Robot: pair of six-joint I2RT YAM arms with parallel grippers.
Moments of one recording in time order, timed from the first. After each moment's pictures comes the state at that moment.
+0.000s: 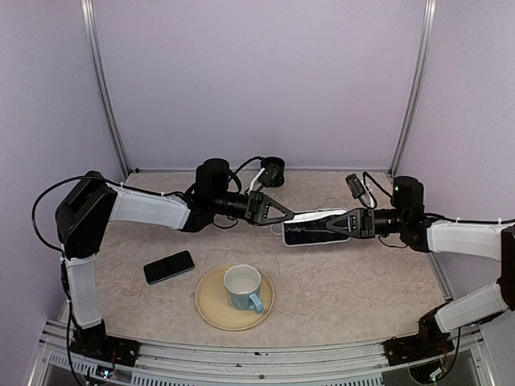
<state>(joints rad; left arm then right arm) -0.76 1.99 1.29 0.58 1.00 -0.75 0.32 1.30 0.61 0.39 -1.14 0.49</state>
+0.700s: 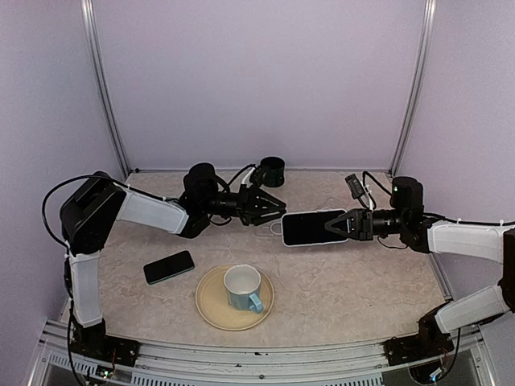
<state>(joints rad) -0.71 2.04 1.20 0.96 1.04 -1.20 0.34 1.28 0.61 0.36 -1.10 0.39</state>
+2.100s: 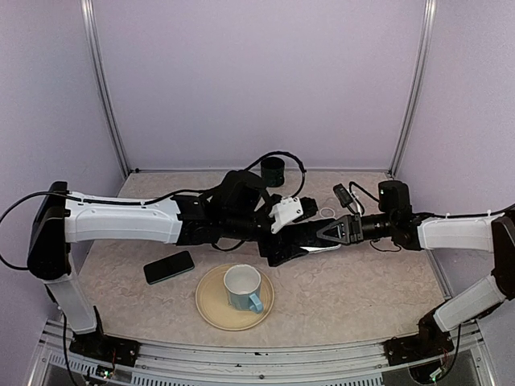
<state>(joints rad) -1.06 1.78 1.35 -0.07 0.14 0.40 0.40 1.38 0.65 0.28 -1.07 0.50</state>
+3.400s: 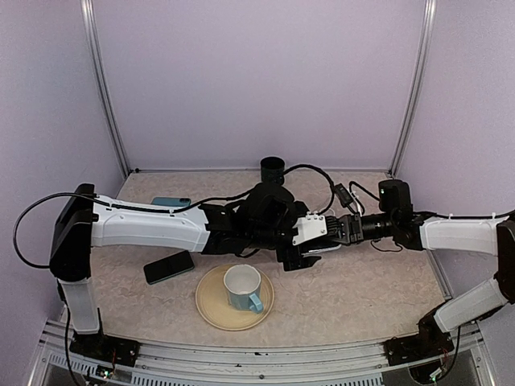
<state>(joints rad) -1.15 1.93 1.46 -0.05 -0.02 0.61 0.41 1.35 0.65 0.23 -1.03 0.50</state>
